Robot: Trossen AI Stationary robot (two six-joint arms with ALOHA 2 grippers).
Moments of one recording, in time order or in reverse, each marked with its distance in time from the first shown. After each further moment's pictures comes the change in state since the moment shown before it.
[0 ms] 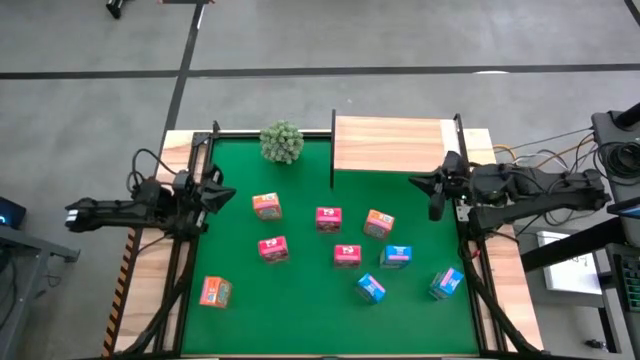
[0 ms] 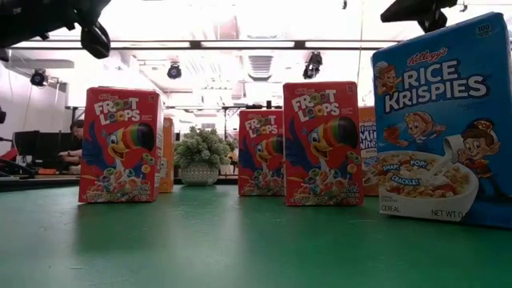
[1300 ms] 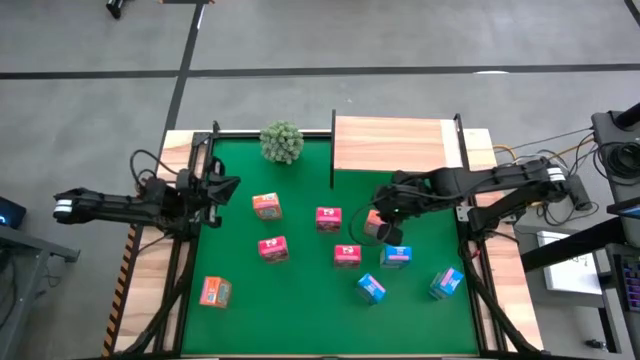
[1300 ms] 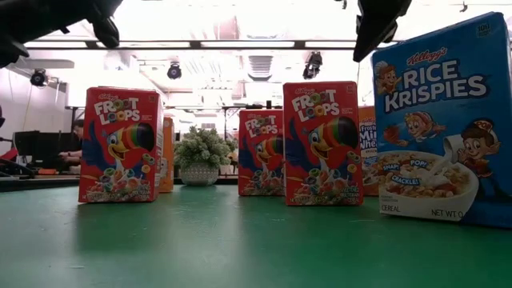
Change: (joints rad) left arm 0.002 0.292 0.000 0.432 -0.097 0.200; right arm 0.007 0.638 0.493 -0.484 -0.253 -0.033
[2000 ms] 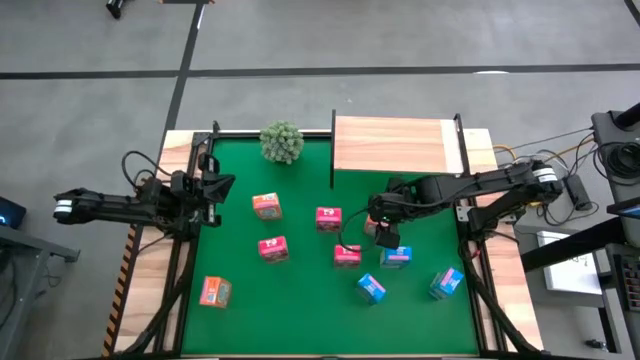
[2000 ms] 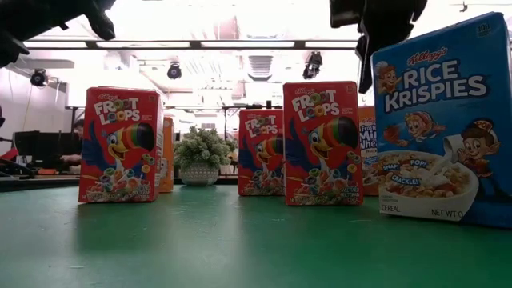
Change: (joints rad) left arm 0.000 -0.008 0.000 0.048 0.000 0.125; right arm 0.000 0.068 -0.071 -0.002 0.005 -0.021
